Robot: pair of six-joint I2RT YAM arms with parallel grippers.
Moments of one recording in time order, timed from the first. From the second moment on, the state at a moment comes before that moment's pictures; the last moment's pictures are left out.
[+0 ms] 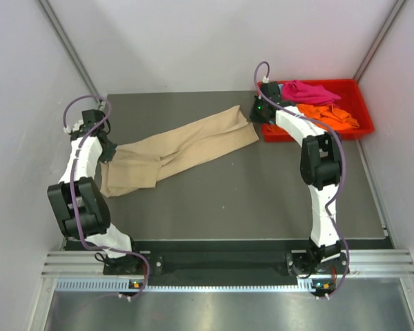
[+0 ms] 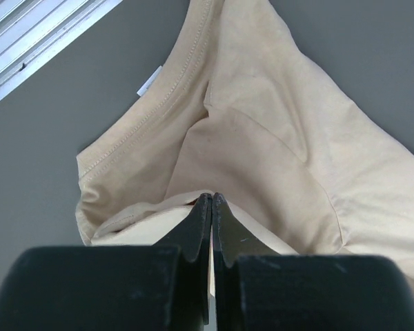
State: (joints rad) left arm 0.24 1.58 1.27 -0.72 -0.27 -0.71; right arm 0.30 2.21 1.85 -0.39 -0.06 0.51
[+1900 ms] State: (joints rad) left arm 0.32 1.36 0.98 -0.73 -0.24 -0.67; right arm 0.30 2.03 1.65 -0.49 -0.15 0.44
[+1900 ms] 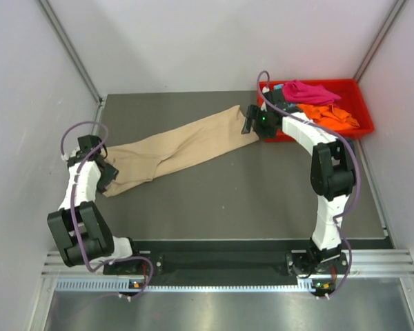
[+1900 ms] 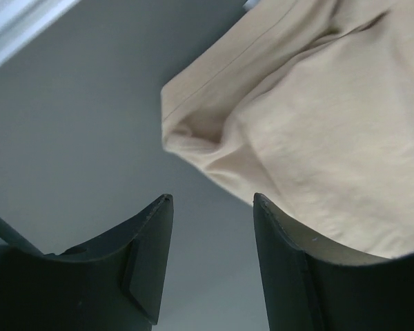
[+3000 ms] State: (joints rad) left arm 0.53 1.51 0.93 -0.64 0.02 -0.56; right arm 0.40 2.05 1.51 -0.38 -0.16 0.55
